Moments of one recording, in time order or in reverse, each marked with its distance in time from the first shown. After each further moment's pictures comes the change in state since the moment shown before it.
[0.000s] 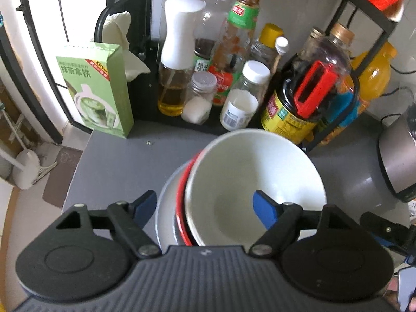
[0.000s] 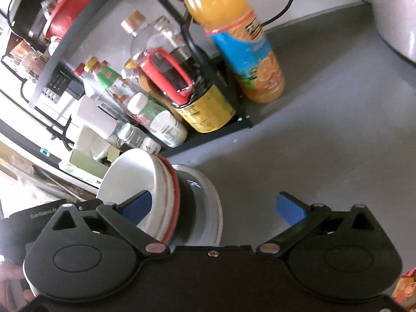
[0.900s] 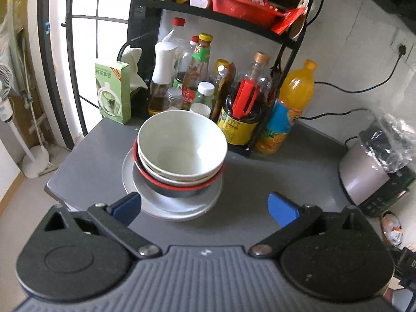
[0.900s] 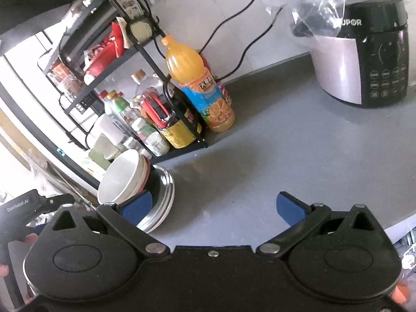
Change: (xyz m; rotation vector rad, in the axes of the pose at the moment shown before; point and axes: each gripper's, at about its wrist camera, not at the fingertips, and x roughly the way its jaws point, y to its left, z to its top) left arm -0.135 -0.112 -0.140 -0.123 -0.267 0.030; right arm -0.171 -0.095 -0.044 -0.100 -0.162 0.042
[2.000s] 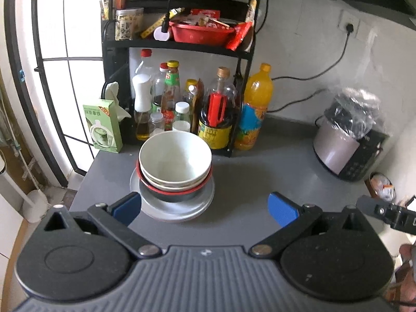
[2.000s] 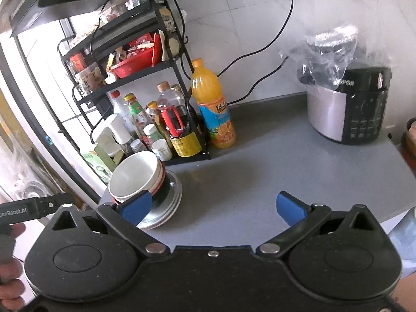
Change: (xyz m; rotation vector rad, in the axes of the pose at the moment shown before) left arm -0.080 0.006 -0.001 0.238 -0.039 -0.083; right arm -0.072 0.103 -0.018 -0.149 -0.083 -0.173
